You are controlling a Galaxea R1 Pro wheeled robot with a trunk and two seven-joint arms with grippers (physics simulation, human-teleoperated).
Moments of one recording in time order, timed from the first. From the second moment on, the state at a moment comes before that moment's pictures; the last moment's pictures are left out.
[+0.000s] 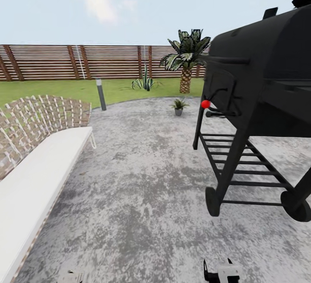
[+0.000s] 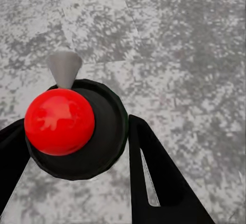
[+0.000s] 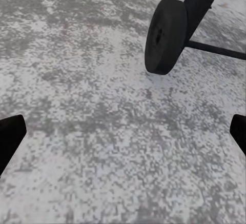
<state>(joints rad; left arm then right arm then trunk) -0.35 0.18 0.05 -0.09 0.05 -0.46 -0.17 -0.35 0.03 -0.39 -0.08 0.66 -0.76 -0.34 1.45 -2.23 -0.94</state>
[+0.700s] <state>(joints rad) -0.35 0.18 0.05 -0.09 0.05 -0.46 -0.17 -0.35 0.03 -0.39 -0.08 0.66 -0.76 -0.34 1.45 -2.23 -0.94</state>
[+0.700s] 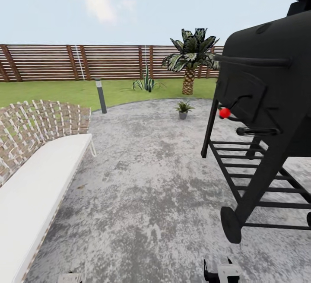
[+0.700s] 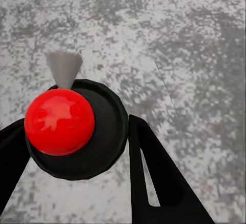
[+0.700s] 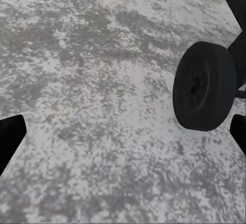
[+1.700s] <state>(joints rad) -0.35 0.18 0.05 -0.09 0.05 -0.46 -0.17 -0.35 0.03 -0.39 -0.08 0.66 -0.76 -0.34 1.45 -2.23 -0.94</state>
